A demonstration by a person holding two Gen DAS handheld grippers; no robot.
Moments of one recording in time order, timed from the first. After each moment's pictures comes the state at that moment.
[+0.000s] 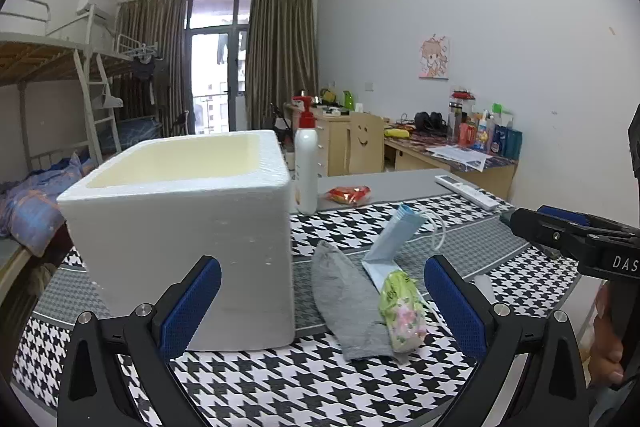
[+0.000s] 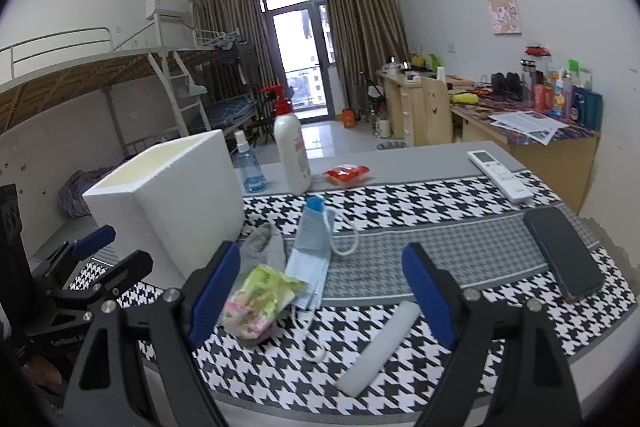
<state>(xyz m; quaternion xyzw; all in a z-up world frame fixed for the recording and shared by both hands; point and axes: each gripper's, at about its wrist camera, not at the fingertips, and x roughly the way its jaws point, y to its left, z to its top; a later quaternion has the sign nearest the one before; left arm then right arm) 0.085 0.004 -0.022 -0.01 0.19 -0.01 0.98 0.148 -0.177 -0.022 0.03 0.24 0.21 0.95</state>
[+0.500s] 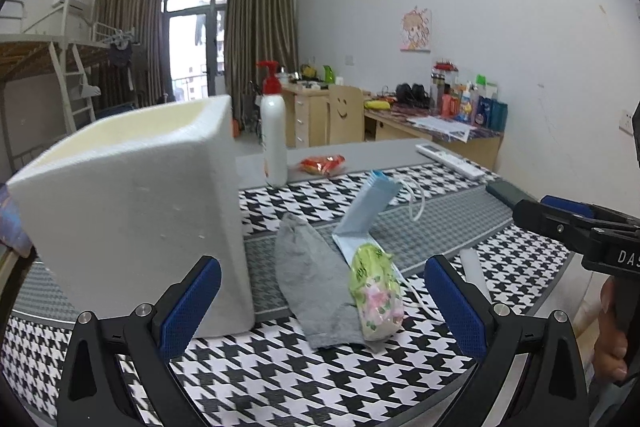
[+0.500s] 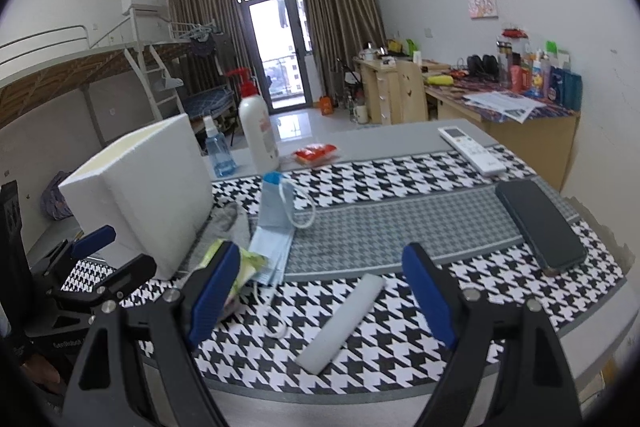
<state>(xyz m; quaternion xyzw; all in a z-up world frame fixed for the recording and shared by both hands) 0.105 -0.018 -0.041 0.00 0.23 -0.05 0.97 0.156 -0.196 -0.041 0.04 0.27 0.18 0.94</state>
